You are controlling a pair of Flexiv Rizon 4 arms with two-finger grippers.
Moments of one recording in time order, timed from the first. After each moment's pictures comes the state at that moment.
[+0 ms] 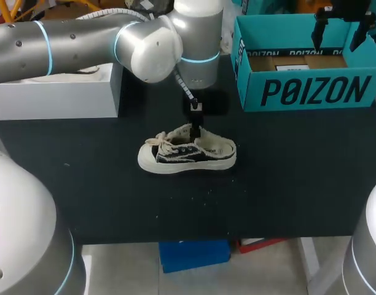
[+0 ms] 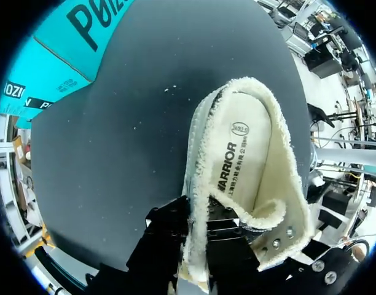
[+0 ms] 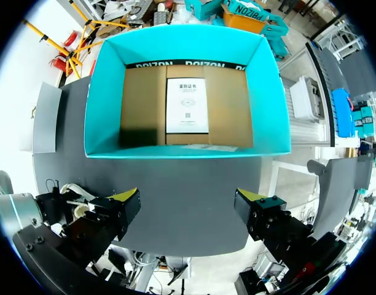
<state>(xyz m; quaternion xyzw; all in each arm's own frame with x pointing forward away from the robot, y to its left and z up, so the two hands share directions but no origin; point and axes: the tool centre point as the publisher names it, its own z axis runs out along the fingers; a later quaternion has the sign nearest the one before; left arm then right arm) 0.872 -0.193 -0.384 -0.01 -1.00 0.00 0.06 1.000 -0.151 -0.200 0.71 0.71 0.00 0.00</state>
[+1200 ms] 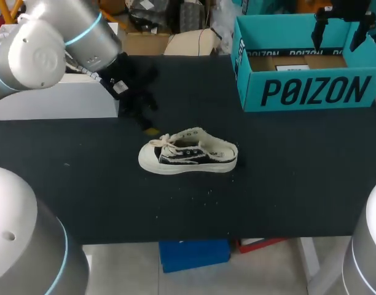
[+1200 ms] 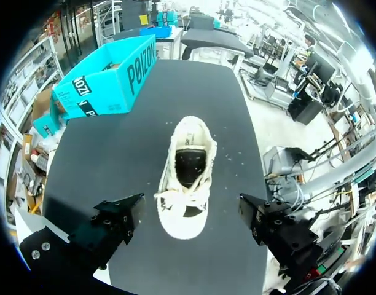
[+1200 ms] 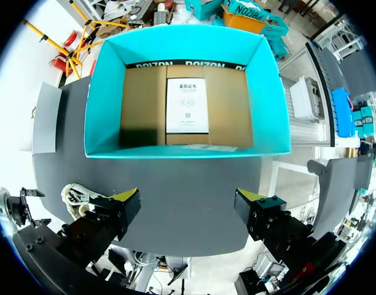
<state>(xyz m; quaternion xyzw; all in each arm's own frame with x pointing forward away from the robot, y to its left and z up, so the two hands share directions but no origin) 0.835 -0.095 -0.277 0.03 -0.96 0.26 0.06 1.000 -0.151 -0.200 0.71 0.71 0.00 0.00</state>
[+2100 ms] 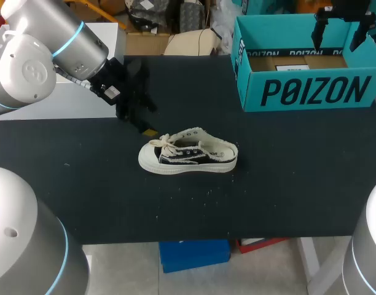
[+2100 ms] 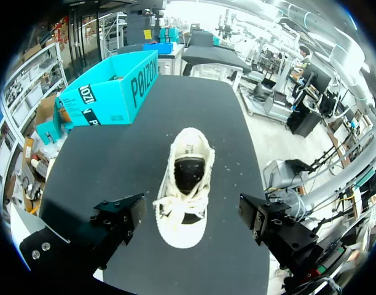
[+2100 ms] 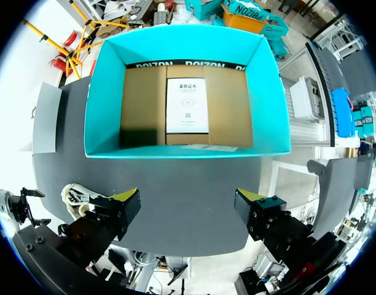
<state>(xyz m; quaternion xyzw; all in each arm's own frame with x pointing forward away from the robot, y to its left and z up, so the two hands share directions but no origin) 0.833 -0.094 -0.276 0.04 -0.95 0.32 0.06 1.000 -0.151 -0.200 0.71 0.71 0.00 0.00</state>
